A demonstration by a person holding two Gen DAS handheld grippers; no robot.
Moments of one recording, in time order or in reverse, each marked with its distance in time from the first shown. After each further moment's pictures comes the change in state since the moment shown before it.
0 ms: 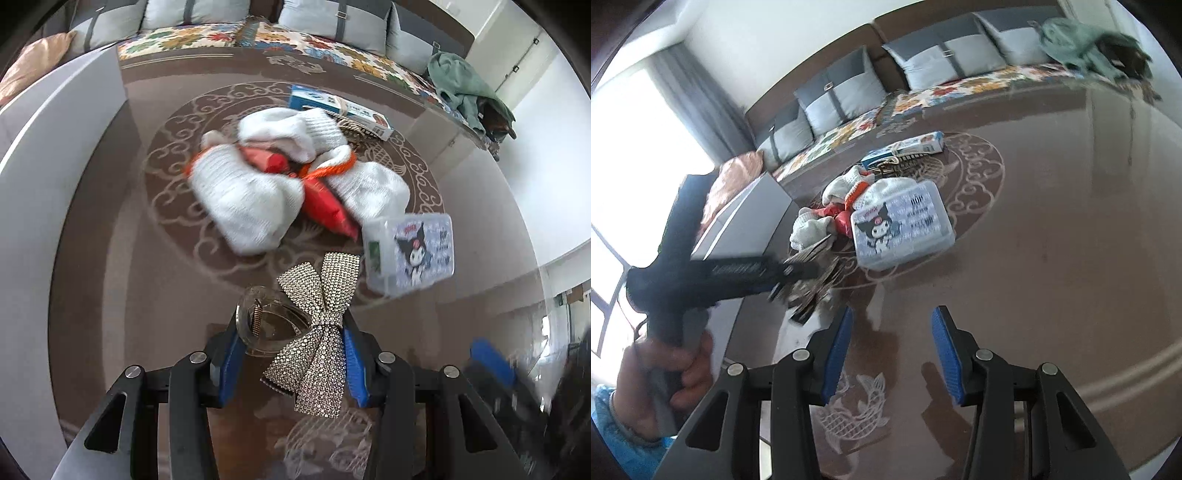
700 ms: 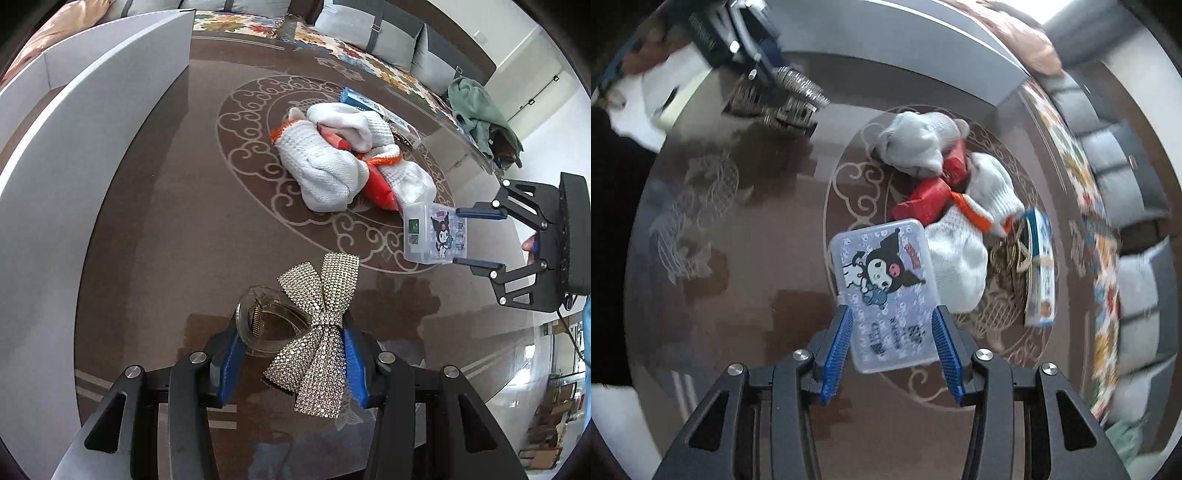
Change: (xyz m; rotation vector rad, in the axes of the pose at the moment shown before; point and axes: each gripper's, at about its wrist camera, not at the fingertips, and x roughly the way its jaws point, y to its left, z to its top) left arm -0.022 0.054 -0.037 -0.118 -0.001 -0.034; right arm 0.081 0.054 0.053 -1.611 0.412 0.048
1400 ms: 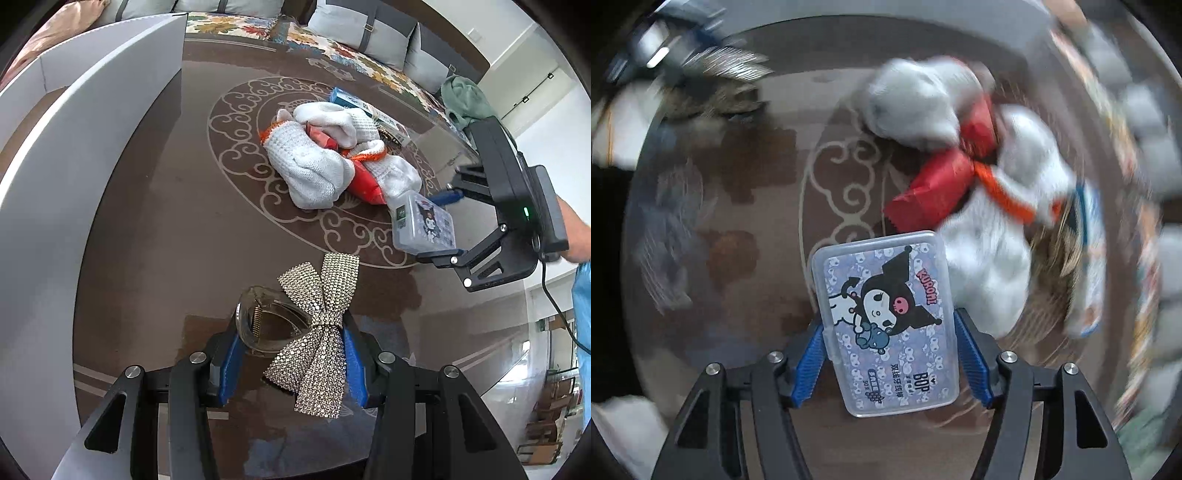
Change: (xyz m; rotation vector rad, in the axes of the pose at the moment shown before) left arm -0.010 -0.007 -0.007 0.015 -0.003 -0.017; right arm 0.052 -0.045 0.017 0.240 0.215 0.180
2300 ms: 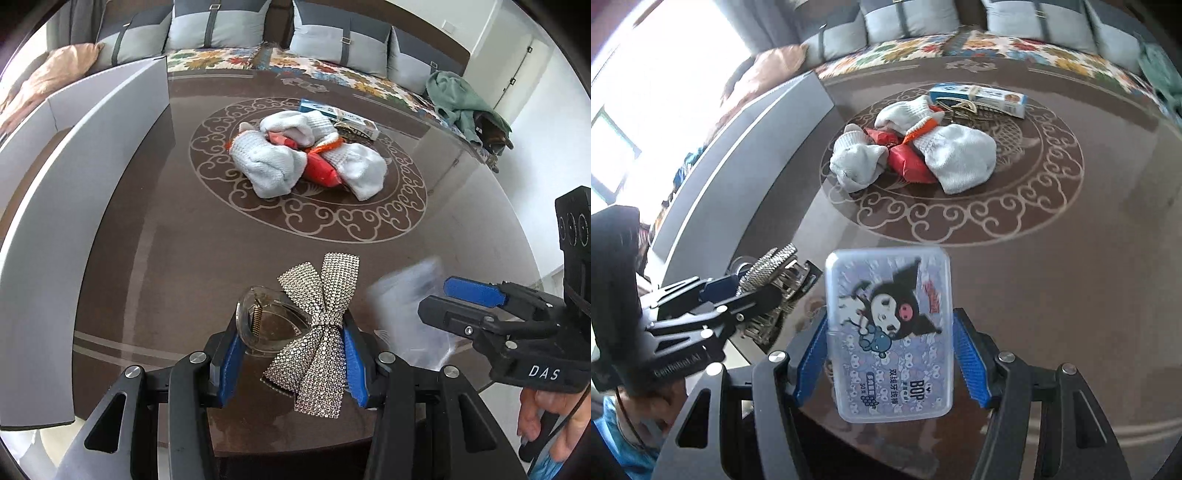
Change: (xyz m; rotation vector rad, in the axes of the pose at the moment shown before) left arm -0.018 -0.053 -0.048 0.101 -0.118 0.098; right arm -0.064 0.095 -0.075 1.075 -0.436 0.173
